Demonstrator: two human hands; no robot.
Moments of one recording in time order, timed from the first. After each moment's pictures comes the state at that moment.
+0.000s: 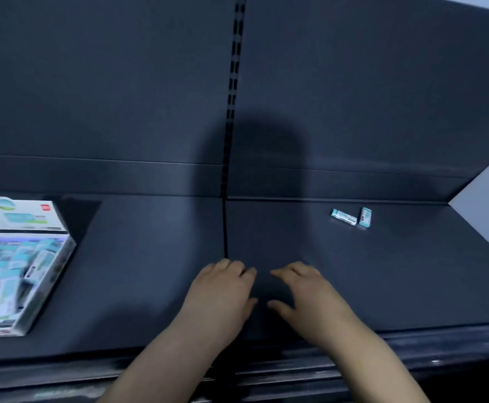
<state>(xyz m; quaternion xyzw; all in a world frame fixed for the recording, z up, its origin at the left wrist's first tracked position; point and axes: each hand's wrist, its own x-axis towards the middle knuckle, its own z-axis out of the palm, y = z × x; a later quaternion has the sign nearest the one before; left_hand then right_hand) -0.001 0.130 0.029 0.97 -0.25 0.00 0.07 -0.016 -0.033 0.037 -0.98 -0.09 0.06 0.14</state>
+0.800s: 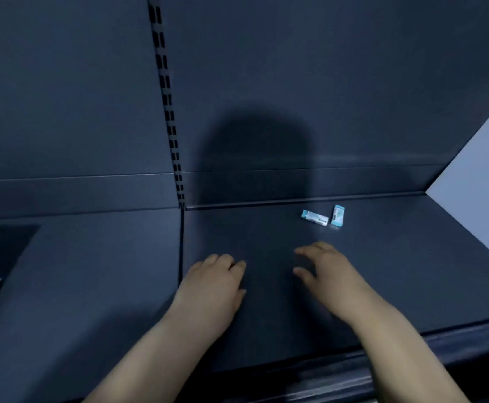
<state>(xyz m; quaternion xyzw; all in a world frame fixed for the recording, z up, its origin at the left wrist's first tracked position) 0.042 0.066 0.021 0.97 -0.25 -0.01 0.04 0.033 -0.139 0.025 -0.98 0.02 0.03 0.19</state>
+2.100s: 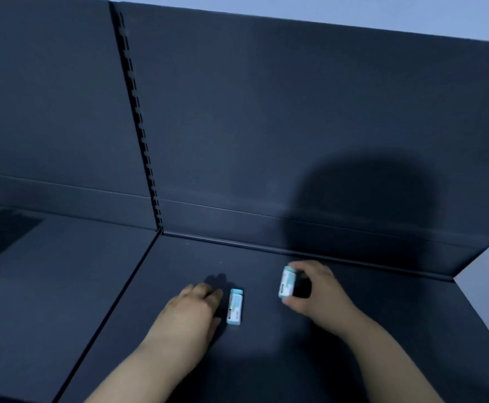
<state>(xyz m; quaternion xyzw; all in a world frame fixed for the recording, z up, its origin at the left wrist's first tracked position) 0.060 -0.039 0.014 0.99 -0.07 -0.02 0.09 0.134 -0.272 0.006 -0.93 -0.14 0.03 0.33</state>
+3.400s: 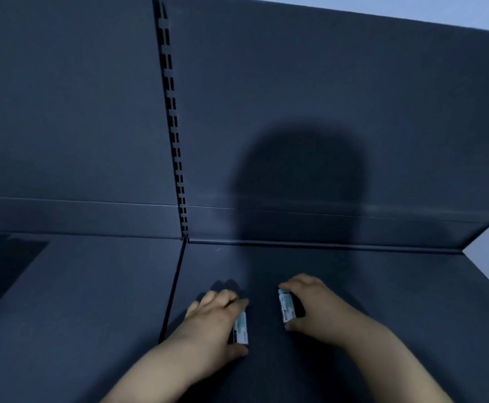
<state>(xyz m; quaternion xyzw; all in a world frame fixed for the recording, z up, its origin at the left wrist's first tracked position) 0.076 0.046 0.005 0.96 -0.21 -0.11 0.14 0.105 -0.169 0.011 -0.96 -0.15 0.15 0.18</state>
